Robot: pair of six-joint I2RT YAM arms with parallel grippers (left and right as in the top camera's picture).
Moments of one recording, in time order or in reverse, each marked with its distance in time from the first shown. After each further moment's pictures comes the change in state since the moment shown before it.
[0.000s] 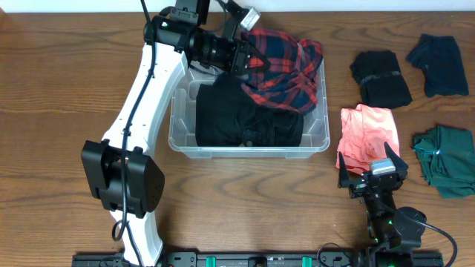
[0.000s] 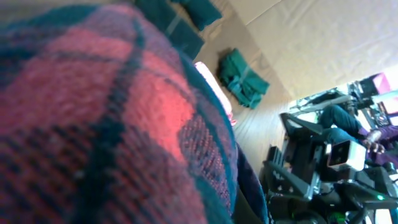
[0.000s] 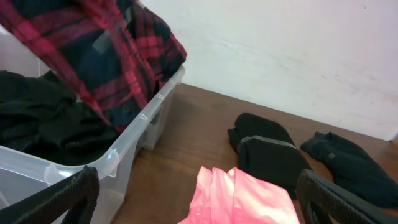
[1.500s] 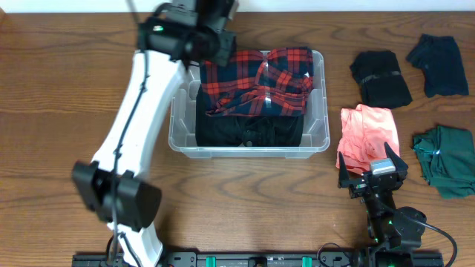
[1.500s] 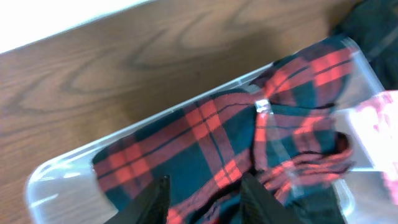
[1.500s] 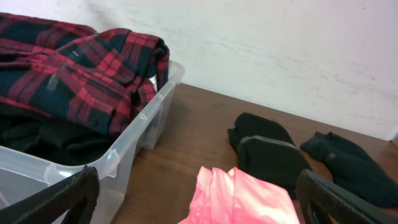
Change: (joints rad) left arm -0.061 -0.073 0.021 0.045 -0.816 -0.047; right arm 0.000 0.000 0.000 0.000 0.000 0.000
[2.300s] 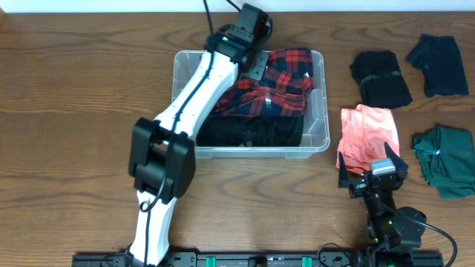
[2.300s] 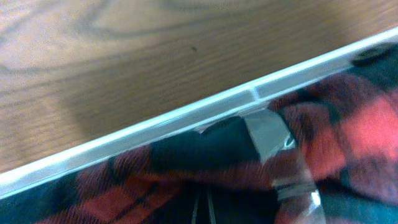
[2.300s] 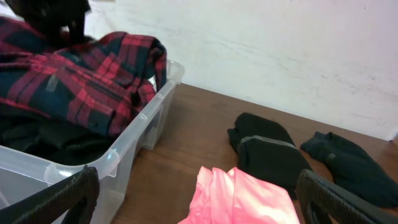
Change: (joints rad) left arm -0.144 0.286 0.000 0.145 -0.208 -0.146; right arm 0.000 0.000 0.000 0.000 0.000 0.000
